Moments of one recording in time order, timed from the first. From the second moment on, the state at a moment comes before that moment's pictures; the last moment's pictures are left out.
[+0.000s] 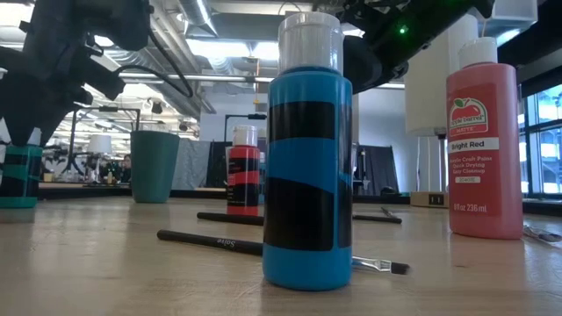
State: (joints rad) left arm -0.07 1.17 0.76 -1.30 -0.03 -0.44; right arm 0.19 1.49 0.92 -0.15 0.85 0.21
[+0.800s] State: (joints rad) left arm -0.07 1.17 0.76 -1.30 -0.04 -0.46; right arm 0.20 1.49 0.92 -0.15 0.85 0.18
